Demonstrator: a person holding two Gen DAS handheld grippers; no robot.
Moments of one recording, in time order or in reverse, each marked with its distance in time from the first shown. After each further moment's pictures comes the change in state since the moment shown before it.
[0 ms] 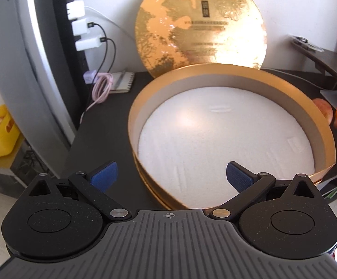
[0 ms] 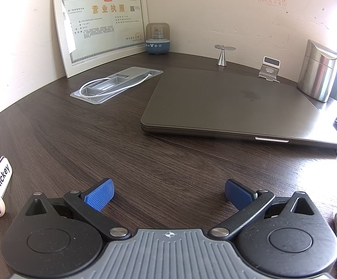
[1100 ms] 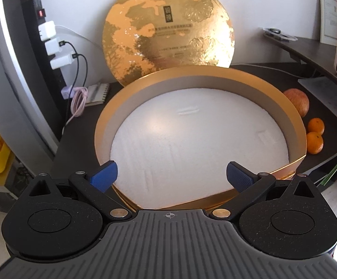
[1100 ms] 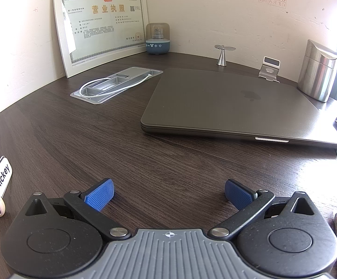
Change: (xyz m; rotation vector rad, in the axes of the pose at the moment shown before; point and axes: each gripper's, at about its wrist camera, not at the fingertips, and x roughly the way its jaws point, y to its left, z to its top) left arm -0.017 -0.045 0.003 0.097 -0.024 -0.048; right arm 0.000 0.000 0.001 -0.001 0.001 0.000
